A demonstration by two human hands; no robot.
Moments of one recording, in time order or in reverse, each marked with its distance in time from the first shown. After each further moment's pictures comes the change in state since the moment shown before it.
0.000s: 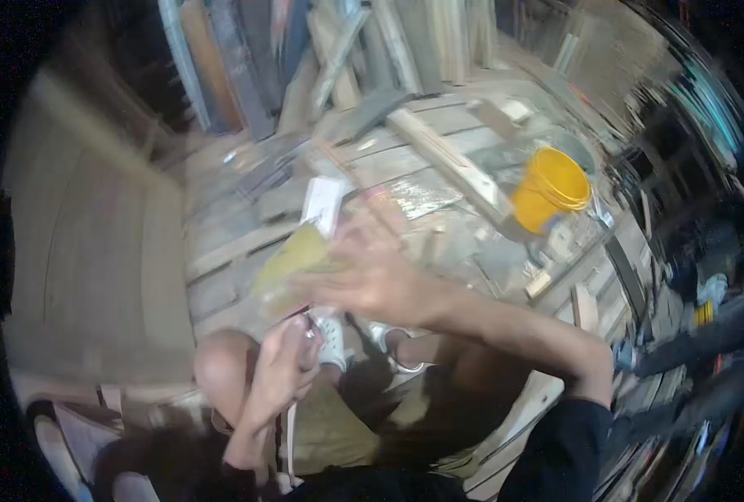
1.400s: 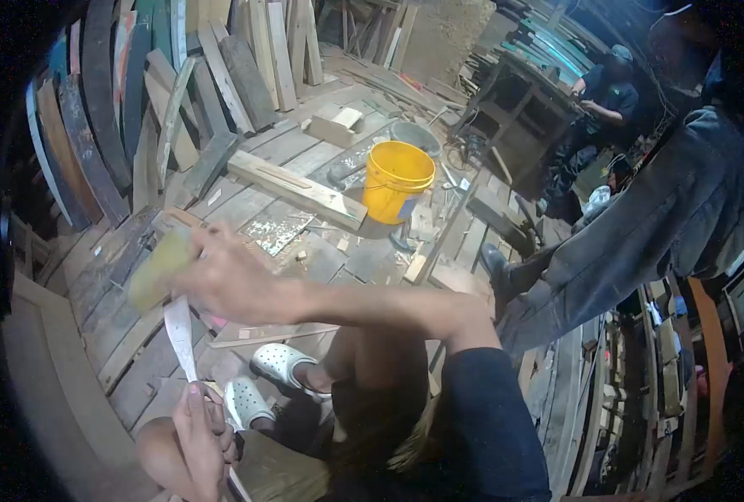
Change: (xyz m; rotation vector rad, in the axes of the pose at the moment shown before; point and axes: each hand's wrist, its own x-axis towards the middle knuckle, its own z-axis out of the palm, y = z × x) left_hand -0.001 -0.005 -0.004 0.000 0.097 0.008; right_hand 0.016 0.021 0.010 0.033 0.167 0.207
